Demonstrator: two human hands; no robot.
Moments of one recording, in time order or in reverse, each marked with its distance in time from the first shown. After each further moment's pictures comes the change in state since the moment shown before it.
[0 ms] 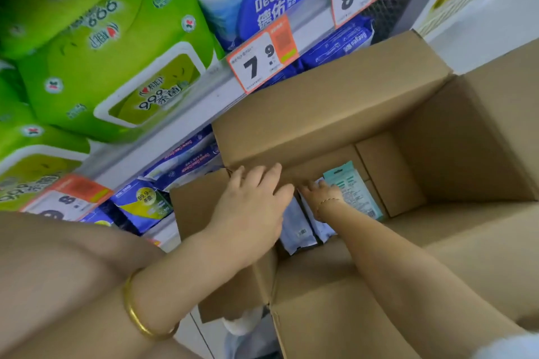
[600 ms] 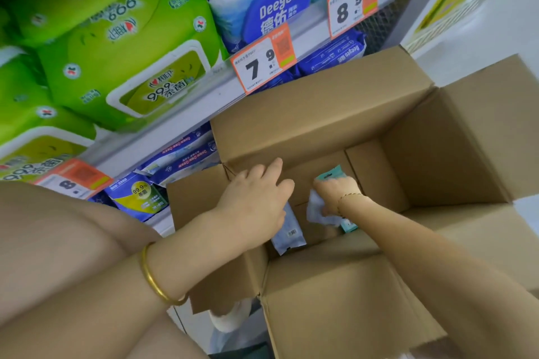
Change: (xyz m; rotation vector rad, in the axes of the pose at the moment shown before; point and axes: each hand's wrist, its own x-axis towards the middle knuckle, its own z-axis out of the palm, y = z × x) left_hand 0.002 0.008 -0.005 -0.040 -0.043 0.012; right_hand -0.051 0.038 -0.033 -0.032 0.086 -0.022
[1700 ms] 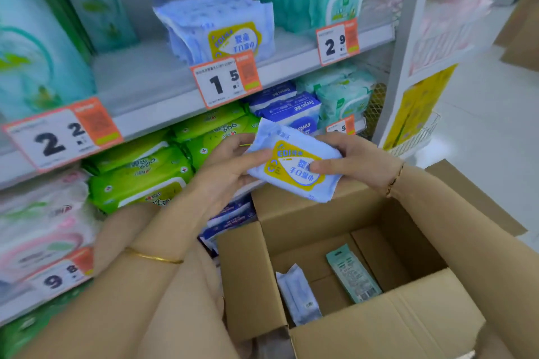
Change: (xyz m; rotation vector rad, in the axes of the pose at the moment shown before) left_hand -0.127 -0.040 -0.100 -1.687 0.655 0.021; right_hand -0.244 -0.023 -0.185 1.142 0.545 -0.622
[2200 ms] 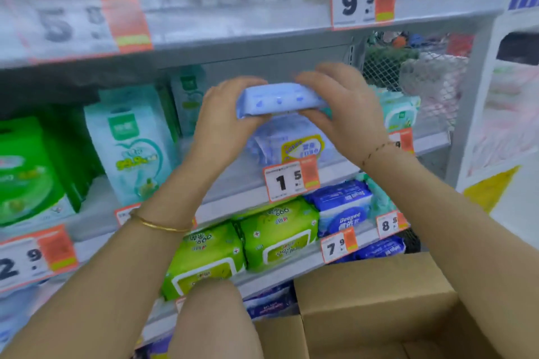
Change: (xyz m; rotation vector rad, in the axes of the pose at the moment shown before) left_hand 0.027 0.176 -0.069 0.817 0.497 0.963; right_hand 0.106 -0.186 0.008 -0.873 0.713 -1.004
